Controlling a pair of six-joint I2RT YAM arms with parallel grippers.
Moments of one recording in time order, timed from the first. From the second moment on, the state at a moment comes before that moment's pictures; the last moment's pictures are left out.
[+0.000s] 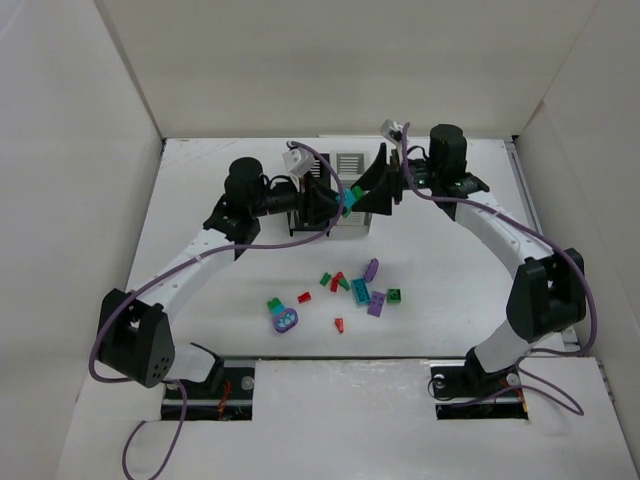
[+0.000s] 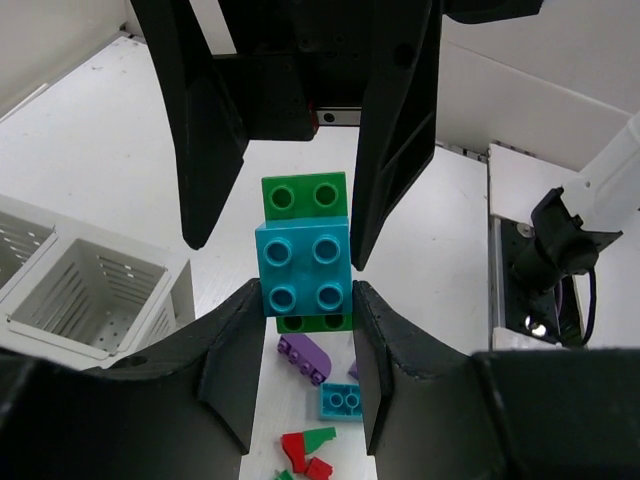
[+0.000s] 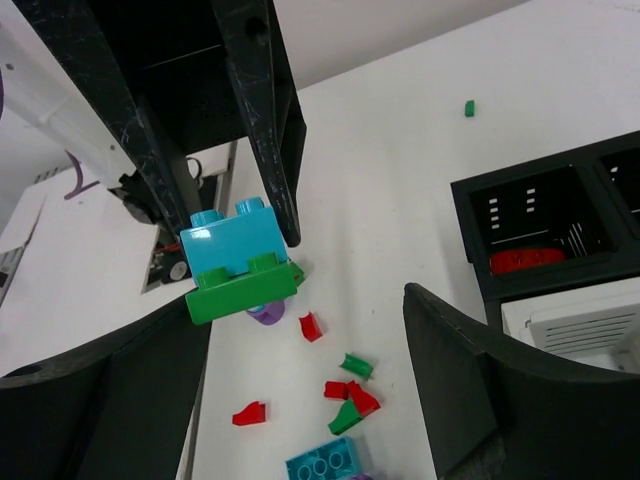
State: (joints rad) left arm -0.46 1.36 1.03 0.29 0.88 -0.18; right arm 0.31 1.61 1.31 0.06 -1.23 0.12
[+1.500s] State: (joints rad) left arm -0.46 1.40 1.04 0.38 0.95 -0.27; right arm 0.33 1.57 1.31 0.06 -1.29 0.01
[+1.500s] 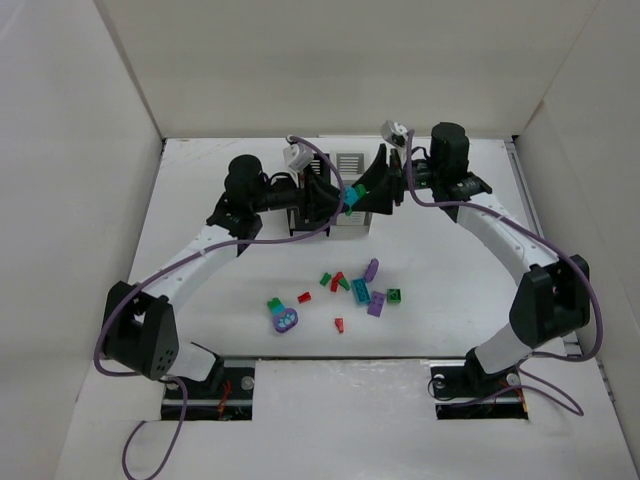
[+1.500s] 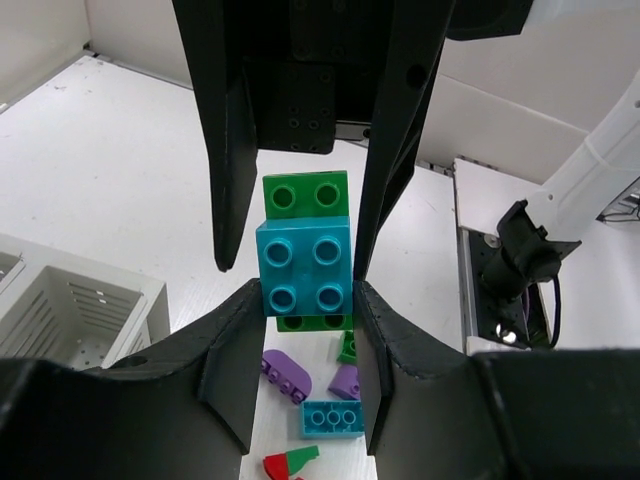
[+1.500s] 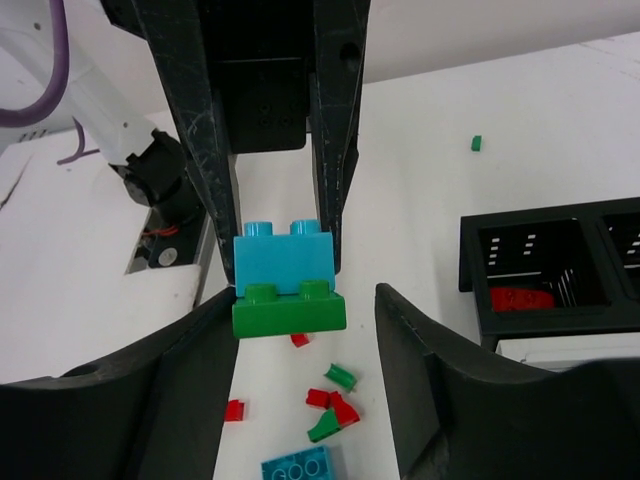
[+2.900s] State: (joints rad) left arm -0.44 1.40 1.04 0.55 1.00 -0.38; right arm 0.36 1.57 1.37 0.05 -1.32 0.02
